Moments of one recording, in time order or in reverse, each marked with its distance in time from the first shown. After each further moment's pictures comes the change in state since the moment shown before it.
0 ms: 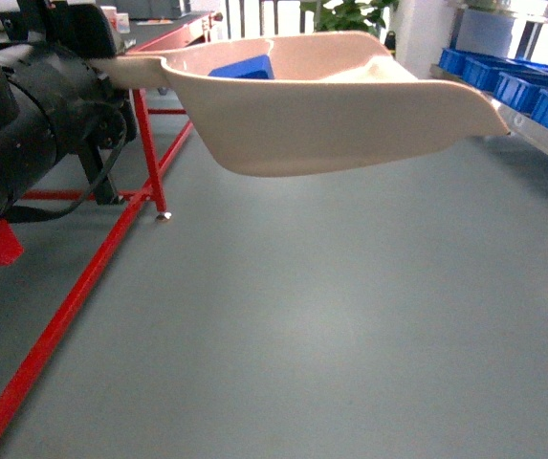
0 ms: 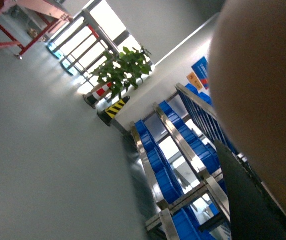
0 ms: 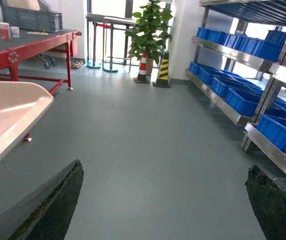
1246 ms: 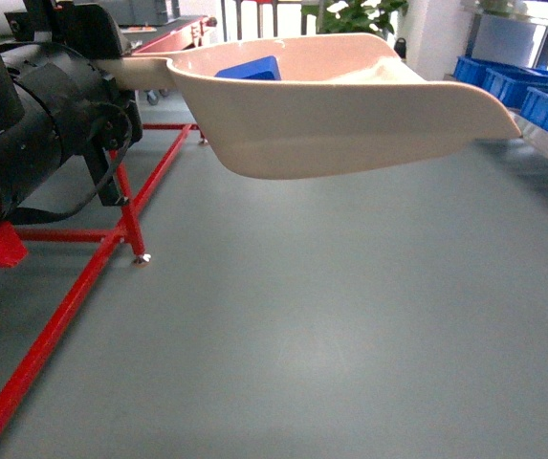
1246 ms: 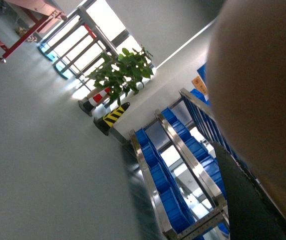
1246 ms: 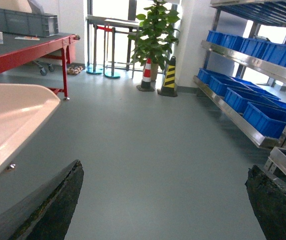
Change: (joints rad) left arm -0.002 0.000 0.000 -0.002 0.003 0.000; right arm 0.000 -0.002 0.000 0.002 -0.001 0.000
